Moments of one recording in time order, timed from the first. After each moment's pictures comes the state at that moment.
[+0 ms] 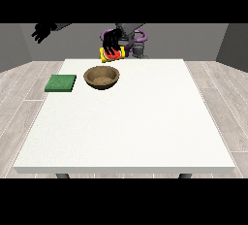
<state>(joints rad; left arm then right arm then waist) -1.03 0.00 -0.75 -0.55 -1.23 0.18 0.63 -0.27 -0.39 -0.36 -1.10 -0.38 0.38 -0.03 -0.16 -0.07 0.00</state>
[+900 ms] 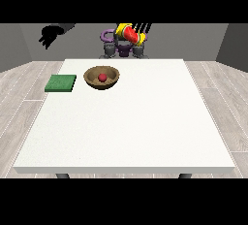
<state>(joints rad) -0.90 0.12 -0.36 -0.92 -0.84 0.29 0.43 -0.23 -0.34 -0.37 -1.10 -0.34 0.26 -0.03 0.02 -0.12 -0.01</state>
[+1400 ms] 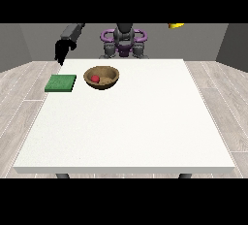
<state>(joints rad) -0.86 0.20 0.11 -1.11 -0.20 0.08 0.22 -0.20 -0.25 -0.36 -1.10 -0.30 0.15 -0.08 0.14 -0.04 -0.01</state>
